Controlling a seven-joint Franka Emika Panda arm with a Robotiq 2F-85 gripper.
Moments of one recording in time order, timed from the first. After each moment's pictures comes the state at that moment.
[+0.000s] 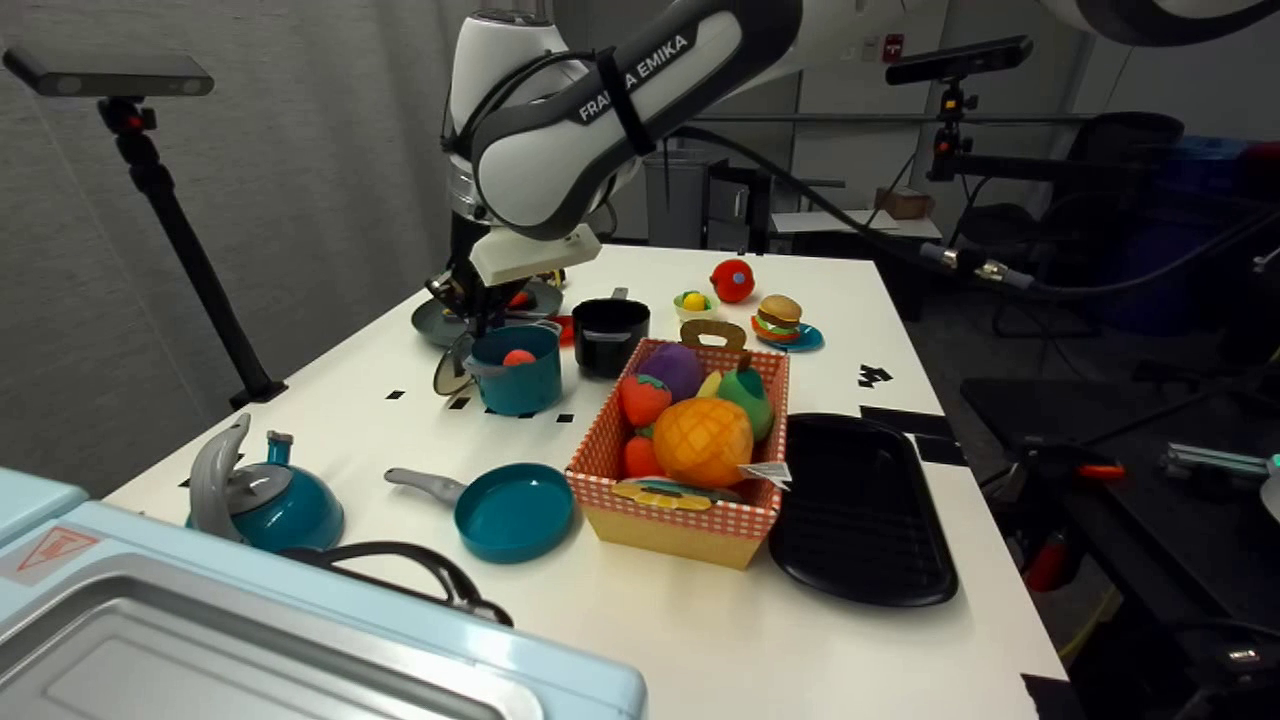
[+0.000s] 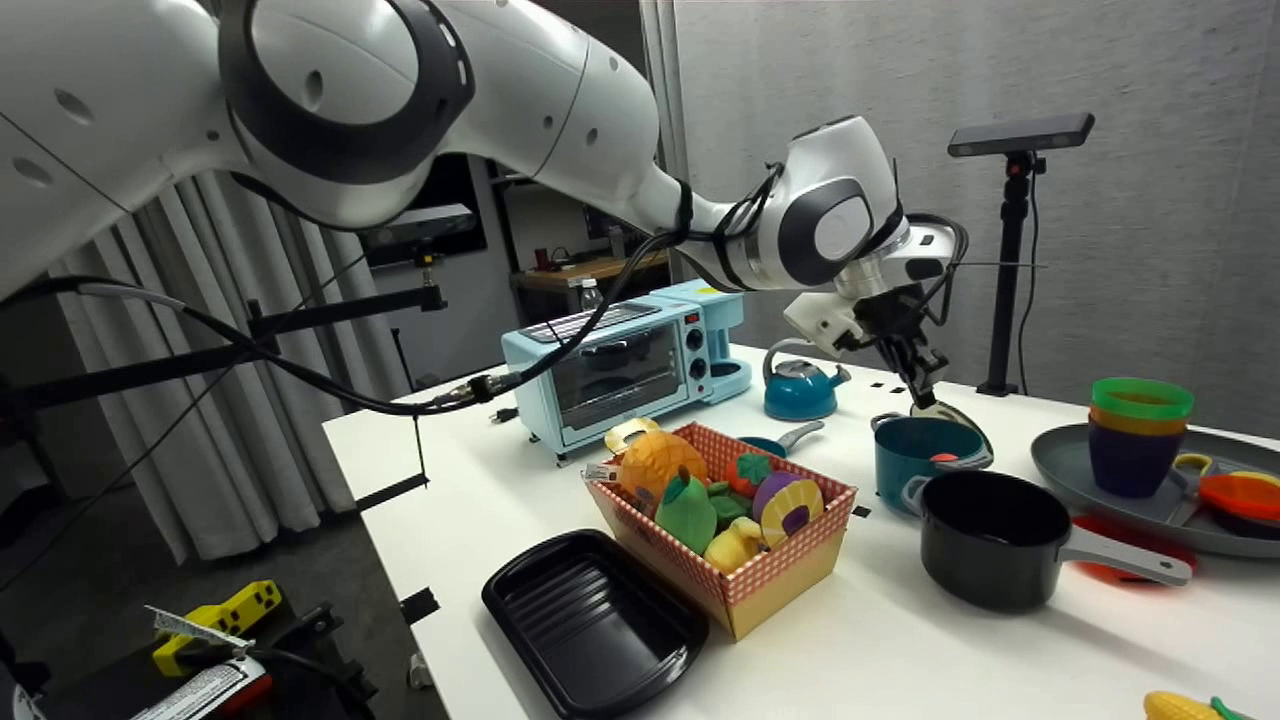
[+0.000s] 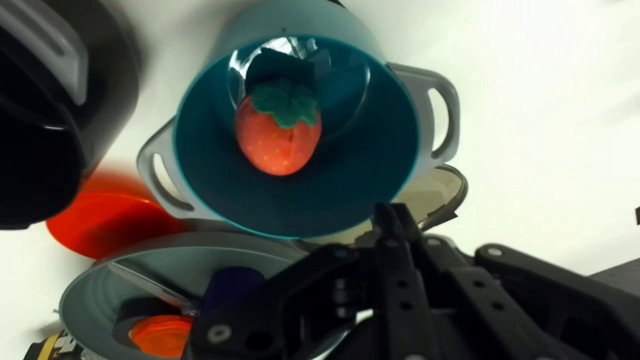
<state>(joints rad) -0.13 1.07 -0.21 -1.06 0.08 2.50 0.47</state>
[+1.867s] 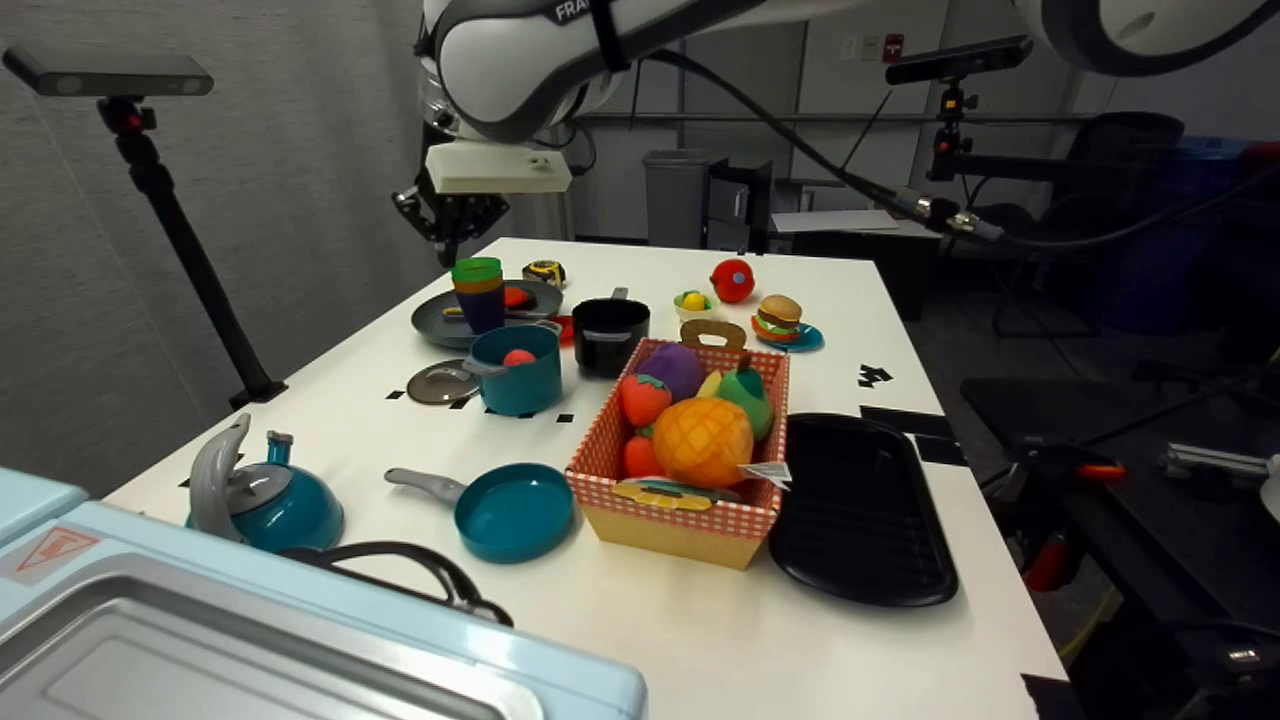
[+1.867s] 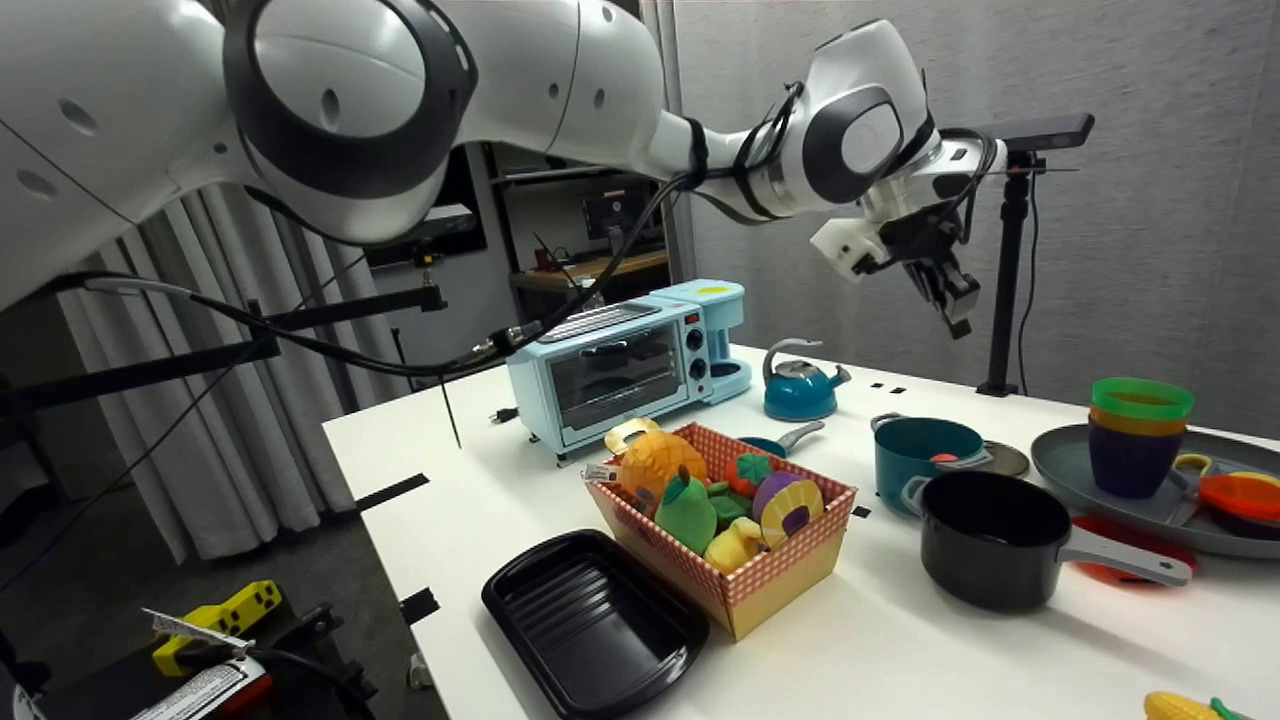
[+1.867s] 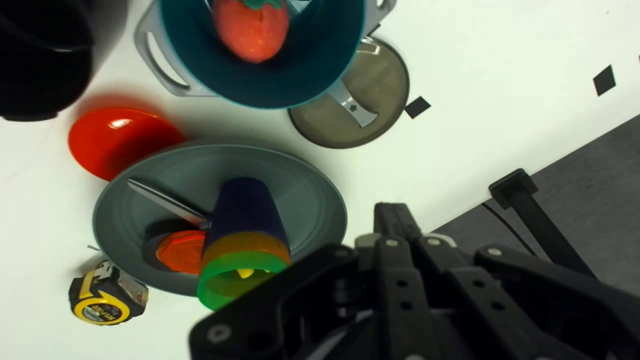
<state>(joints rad) -0.17 1.10 -0.23 -0.81 0.11 2.33 0.56</state>
